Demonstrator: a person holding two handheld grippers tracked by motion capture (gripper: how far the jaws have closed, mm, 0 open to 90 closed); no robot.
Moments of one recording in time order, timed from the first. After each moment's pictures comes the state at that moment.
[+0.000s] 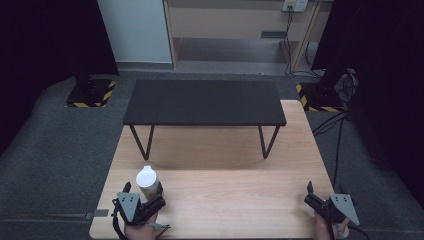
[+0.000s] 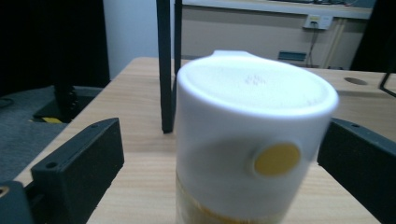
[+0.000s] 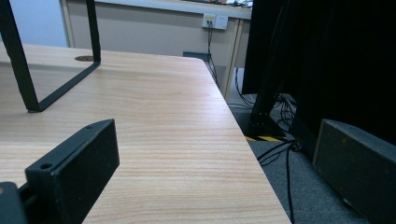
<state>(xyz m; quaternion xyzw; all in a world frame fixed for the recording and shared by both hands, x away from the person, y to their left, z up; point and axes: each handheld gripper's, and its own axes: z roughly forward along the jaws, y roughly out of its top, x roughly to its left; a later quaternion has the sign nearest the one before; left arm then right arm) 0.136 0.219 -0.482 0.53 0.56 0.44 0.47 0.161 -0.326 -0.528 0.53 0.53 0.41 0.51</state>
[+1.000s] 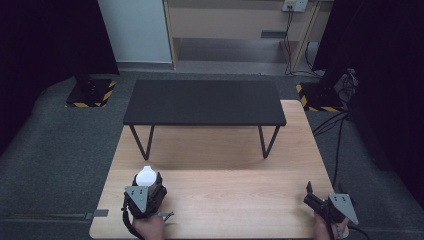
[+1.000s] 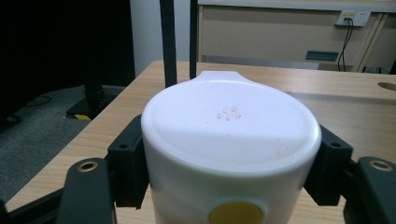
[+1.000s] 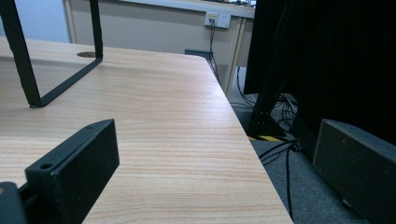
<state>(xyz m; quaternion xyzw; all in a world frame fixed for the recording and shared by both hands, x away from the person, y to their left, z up) 0.147 0.183 -0.471 0.51 0.58 0.47 0.43 0.162 -0.327 -0.528 0.53 0.54 0.41 0.51</state>
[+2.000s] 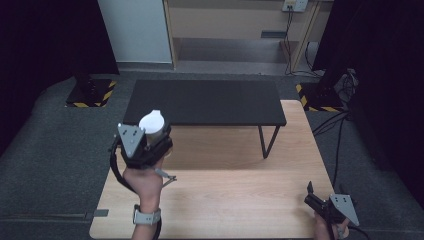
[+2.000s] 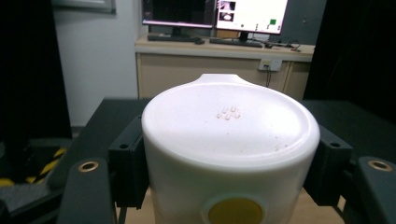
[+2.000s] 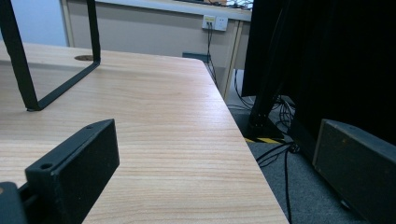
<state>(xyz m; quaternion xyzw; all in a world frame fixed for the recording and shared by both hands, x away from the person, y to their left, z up) 0.205 0.197 -0.278 0.55 0.50 0.42 0.52 0.160 -0.327 -0.530 0.53 0.54 0.41 0.52</state>
